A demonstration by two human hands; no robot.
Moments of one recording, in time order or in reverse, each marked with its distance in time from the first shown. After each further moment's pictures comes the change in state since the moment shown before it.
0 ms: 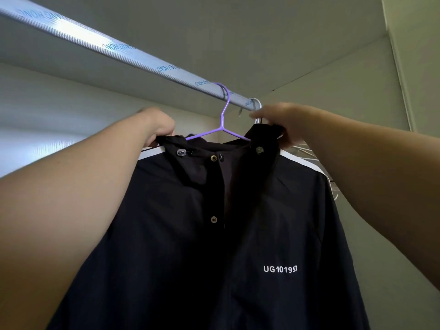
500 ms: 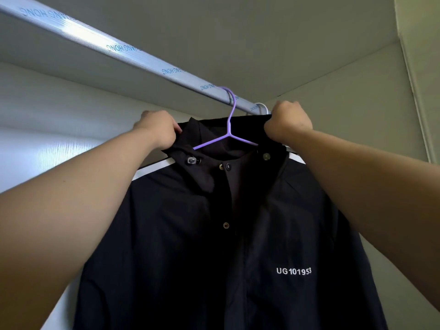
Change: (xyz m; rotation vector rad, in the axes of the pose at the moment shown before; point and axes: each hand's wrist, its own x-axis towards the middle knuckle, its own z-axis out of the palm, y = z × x) left_hand 0.013 -0.011 0.001 -0.038 0.180 0.254; right_hand 0.021 0.004 0.009 -0.509 0.510 -0.320
